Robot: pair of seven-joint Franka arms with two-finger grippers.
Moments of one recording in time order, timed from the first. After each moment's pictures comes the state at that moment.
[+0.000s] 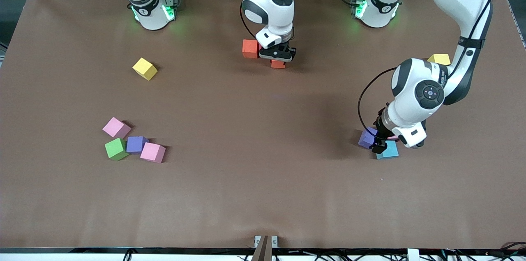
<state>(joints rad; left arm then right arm) -0.02 0.43 -0.22 -1.91 0.11 2.37 -1.57 1.46 0.60 -0.32 -1.87 0.18 2.46 1.27</state>
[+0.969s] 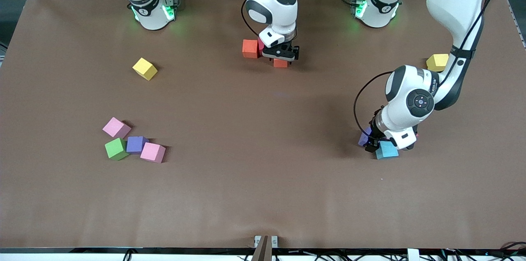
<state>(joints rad) -0.02 0.49 -0.23 -1.91 0.11 2.37 -1.52 1.47 0.63 -0.33 -1.83 0.18 2.46 1.29</state>
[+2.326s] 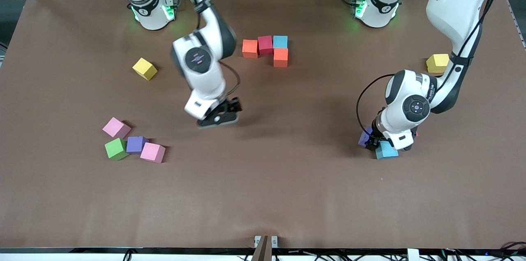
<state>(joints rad) 0.00 0.53 -0.22 -1.93 0.18 2.38 -1.47 0.85 0.47 -0.35 -1.79 0.15 2.32 0.10</state>
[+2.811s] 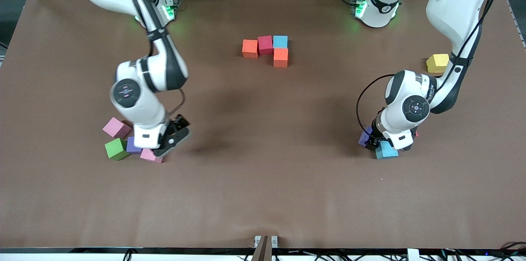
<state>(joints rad) 0.00 0.53 -0.23 -1.93 0.18 2.38 -1.47 0.57 0.47 -0.33 -1.80 0.18 2.32 -0.67</state>
